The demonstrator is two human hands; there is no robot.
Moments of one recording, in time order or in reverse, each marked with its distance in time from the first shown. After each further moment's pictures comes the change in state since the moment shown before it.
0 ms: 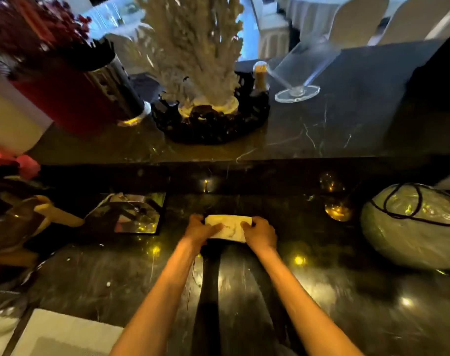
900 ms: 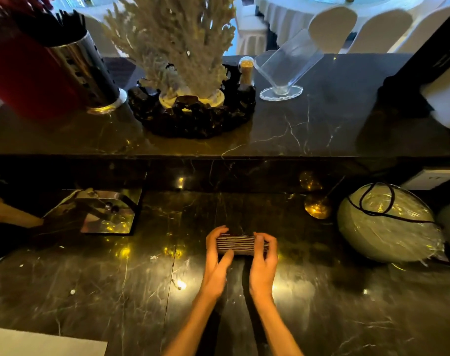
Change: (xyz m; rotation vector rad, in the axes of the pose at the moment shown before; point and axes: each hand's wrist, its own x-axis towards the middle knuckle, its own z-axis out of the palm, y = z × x) left_hand -0.057 -0.075 0.076 -0.251 -0.141 0.674; right_hand -0.056 0.064 0.010 0.673 0.422 -0.205
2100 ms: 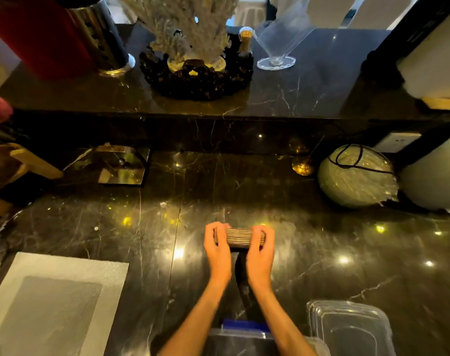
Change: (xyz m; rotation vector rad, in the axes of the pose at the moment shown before) left_hand -0.110 0.007 0.023 -0.197 0.408 -0.120; right_hand -0.116 -0.012 -0.063 -0.079 -0.018 0.017
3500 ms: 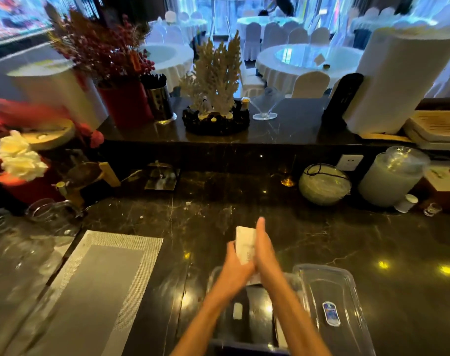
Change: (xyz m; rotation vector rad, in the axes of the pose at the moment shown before) left_hand -0.196 0.124 -0.097 0.209 -0.578 -0.189; right_hand -0.159 -0.139 -0.092 0.039 -0.340 0.456
